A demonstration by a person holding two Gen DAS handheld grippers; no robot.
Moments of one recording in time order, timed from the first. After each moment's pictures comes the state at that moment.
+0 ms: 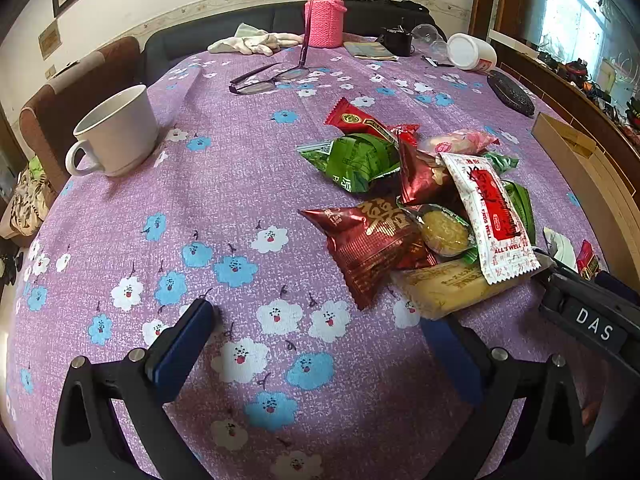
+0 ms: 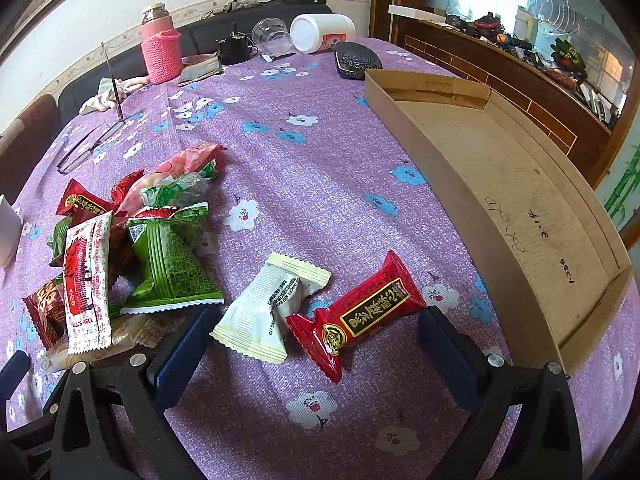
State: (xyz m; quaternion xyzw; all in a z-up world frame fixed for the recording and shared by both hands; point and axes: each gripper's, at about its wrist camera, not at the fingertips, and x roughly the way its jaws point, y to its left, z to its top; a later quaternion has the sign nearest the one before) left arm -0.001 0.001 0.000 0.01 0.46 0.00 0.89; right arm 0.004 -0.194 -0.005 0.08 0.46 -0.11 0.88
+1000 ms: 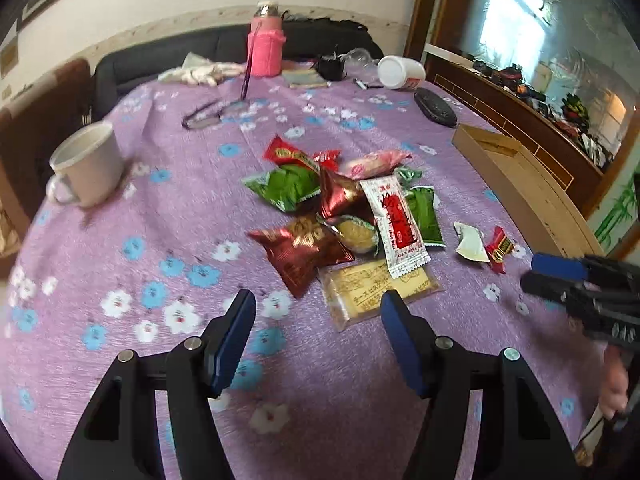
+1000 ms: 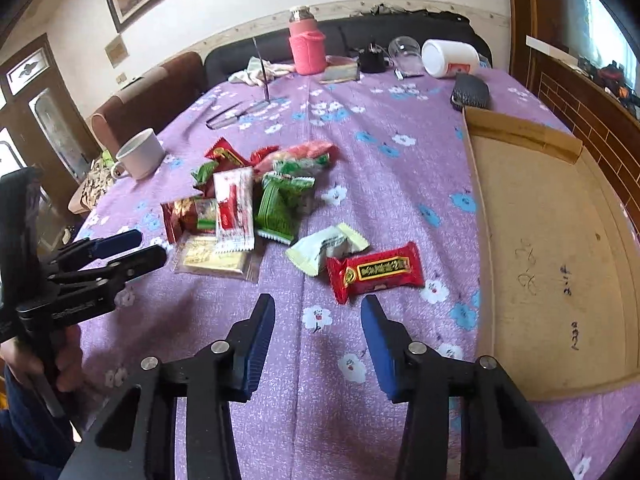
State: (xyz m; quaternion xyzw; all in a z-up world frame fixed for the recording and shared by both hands) left arm -0.044 -0.004 0.040 0.01 0.41 -0.11 0.91; right arm -0.052 -0.236 0.022 0.04 0.43 0.17 0.89
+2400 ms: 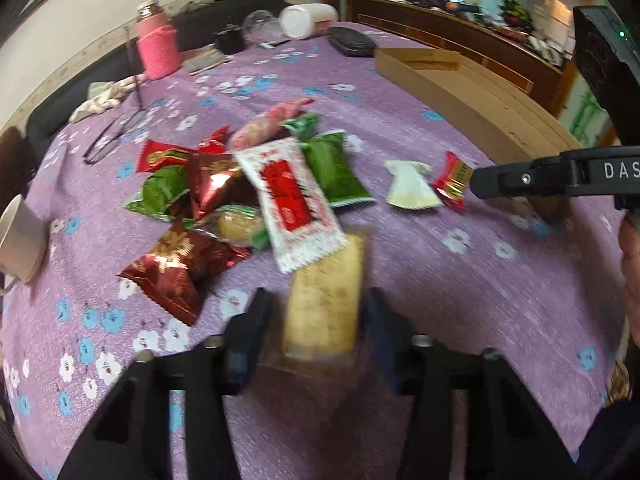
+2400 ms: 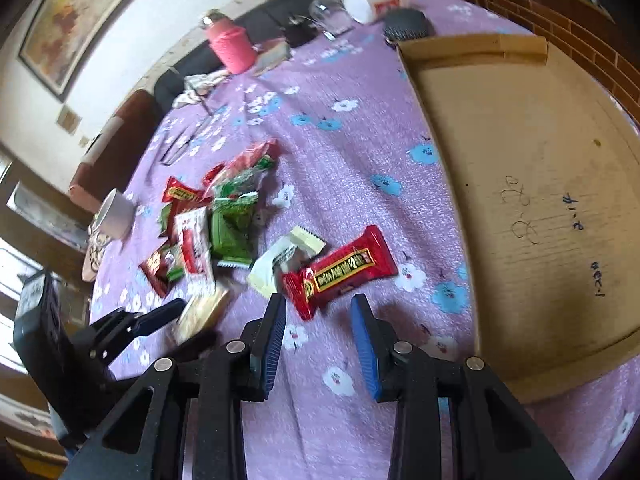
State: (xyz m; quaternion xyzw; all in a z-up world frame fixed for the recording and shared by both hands) left arm -0.023 -0.072 0.012 0.12 0.46 -0.21 0.85; right arm -0.016 -0.270 0.005 0.20 0.51 0.11 0.83
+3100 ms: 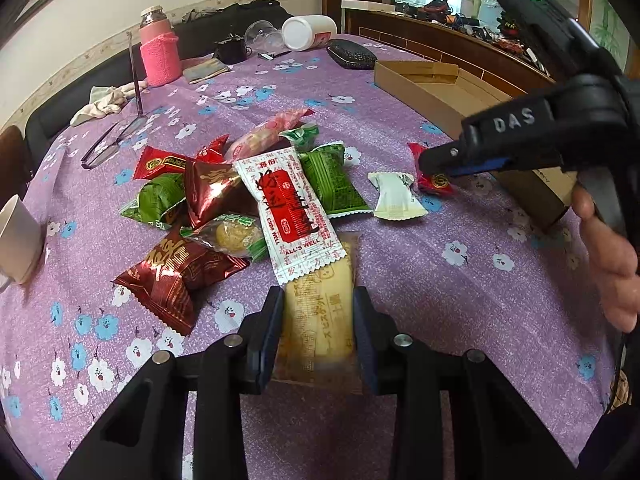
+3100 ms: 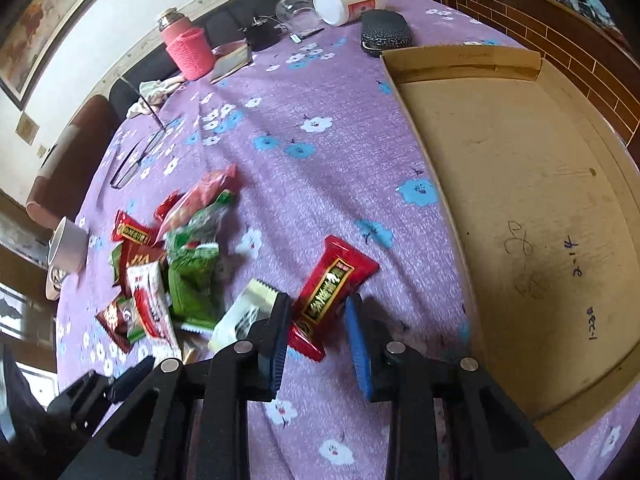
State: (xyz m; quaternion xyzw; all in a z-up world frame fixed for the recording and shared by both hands) left arm -0.024 -0.072 0.012 0.11 0.44 -0.22 0.86; right arm 0.033 -0.263 -0.002 0.18 0.52 0.04 0.83
